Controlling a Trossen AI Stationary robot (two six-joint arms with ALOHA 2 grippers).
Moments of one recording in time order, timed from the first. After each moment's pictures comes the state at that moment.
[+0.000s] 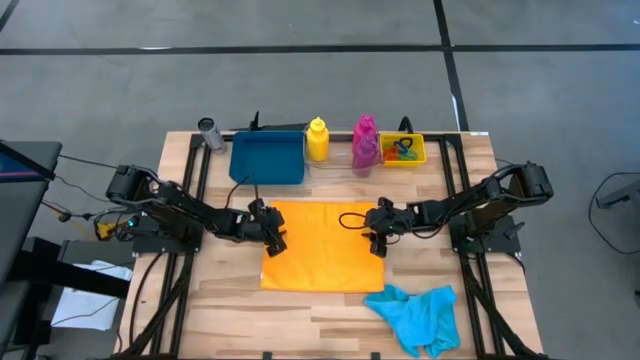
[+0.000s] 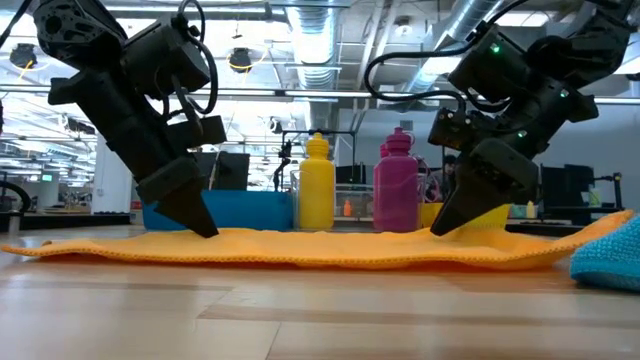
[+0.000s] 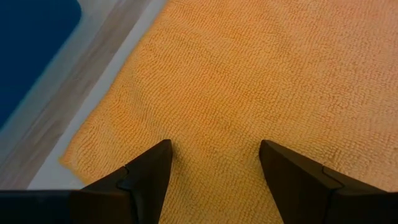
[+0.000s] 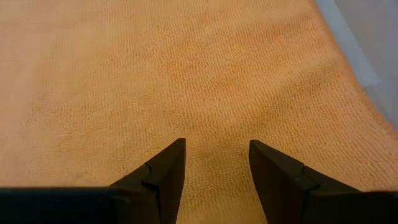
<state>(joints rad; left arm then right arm) -0.15 1.57 0.49 -0.01 -0.49 -0.43 0.05 1.52 0.49 0.16 0.16 0.23</state>
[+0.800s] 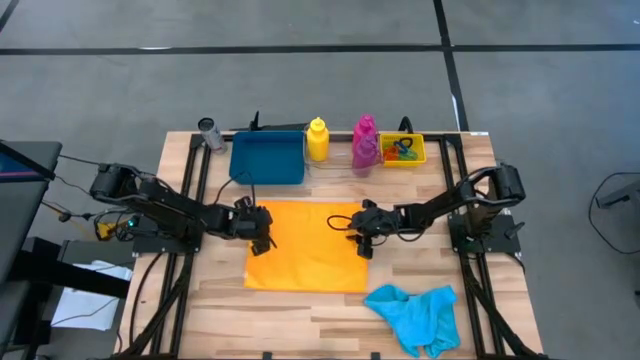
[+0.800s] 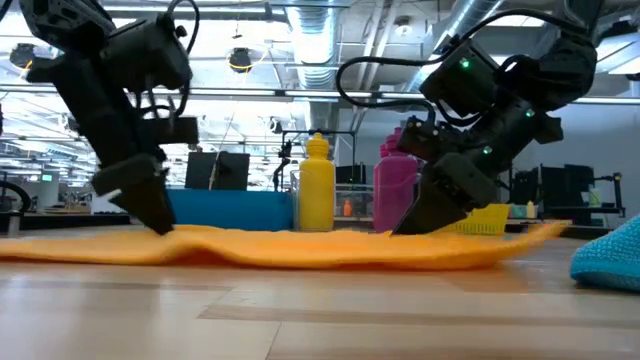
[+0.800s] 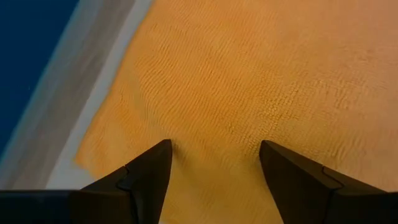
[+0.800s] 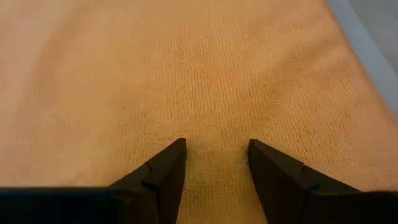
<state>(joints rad) -0.15 1.39 0.49 -0.27 -0.46 -0.42 0.05 1.75 0.56 0.37 0.11 0.15</state>
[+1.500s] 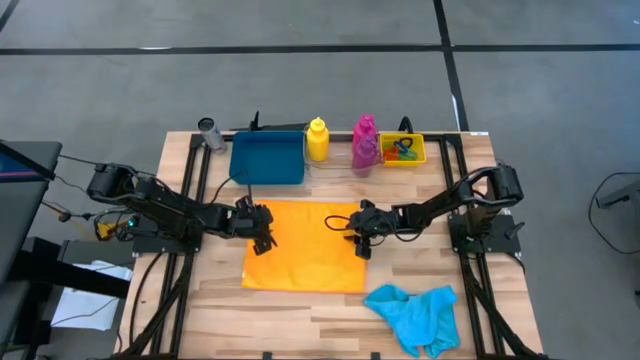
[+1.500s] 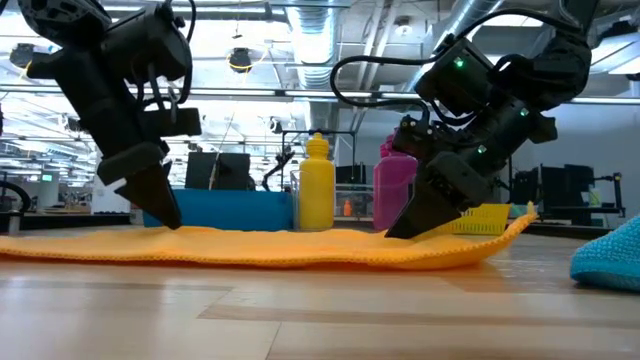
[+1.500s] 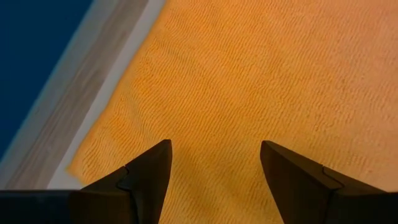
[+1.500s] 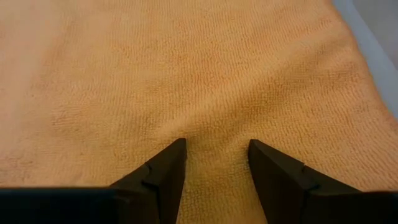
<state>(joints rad) -0.15 1.36 0.49 -0.24 -0.47 -0.43 0.05 1.76 0.59 0.37 0.11 0.15</state>
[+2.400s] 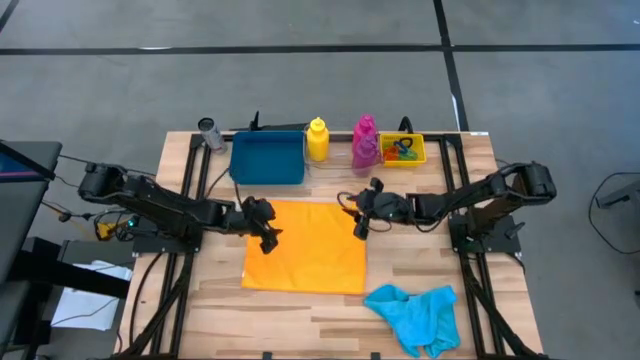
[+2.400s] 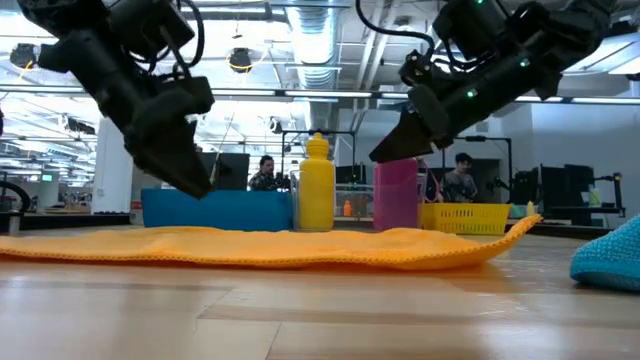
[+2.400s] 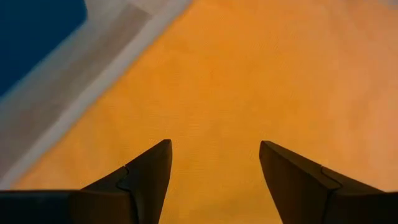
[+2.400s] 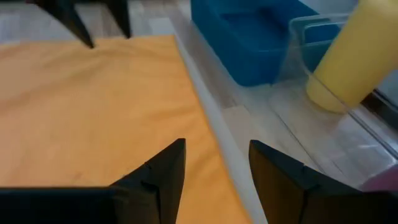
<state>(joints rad) -0.12 1.27 0.49 -0.09 -0.36 -0.57 0.01 1.49 0.59 0.37 0.37 0.10</state>
